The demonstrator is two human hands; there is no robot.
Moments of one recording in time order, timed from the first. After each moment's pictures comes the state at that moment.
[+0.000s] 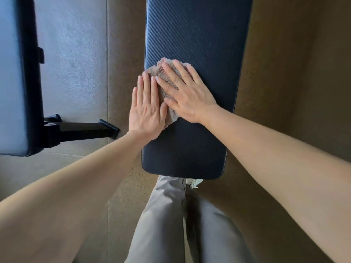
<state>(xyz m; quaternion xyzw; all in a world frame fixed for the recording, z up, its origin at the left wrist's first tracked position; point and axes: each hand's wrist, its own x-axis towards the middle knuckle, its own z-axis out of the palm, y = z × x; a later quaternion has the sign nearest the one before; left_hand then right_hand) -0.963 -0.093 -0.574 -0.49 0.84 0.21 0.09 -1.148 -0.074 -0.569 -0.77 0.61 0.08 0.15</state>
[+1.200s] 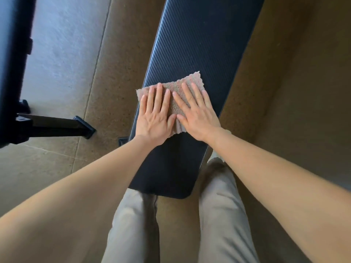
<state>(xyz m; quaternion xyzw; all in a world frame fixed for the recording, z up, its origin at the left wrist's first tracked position) -1.030 -0.117 -0.558 -0.50 0.82 0.24 0.11 -1.215 -0.099 -0.544 -0.76 0.61 0.17 0.17</state>
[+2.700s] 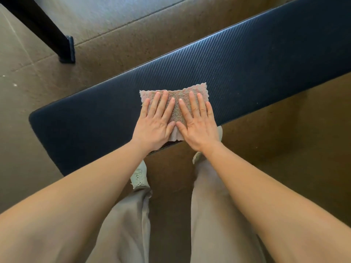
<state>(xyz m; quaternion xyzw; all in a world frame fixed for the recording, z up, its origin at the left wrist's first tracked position) -1.209 -0.122 -0.561 -0.76 0.59 0.26 0.04 -1.364 -0.237 -0.552 -0.91 0.31 0.24 0.13</state>
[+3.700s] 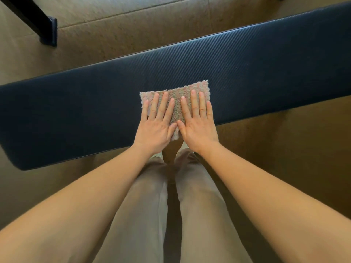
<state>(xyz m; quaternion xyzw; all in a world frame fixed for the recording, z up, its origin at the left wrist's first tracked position) -1.332 -0.236 -0.561 -0.83 0.50 0.26 0.01 -1.450 -0.368 -0.551 -0.93 0.24 0.24 0.11</state>
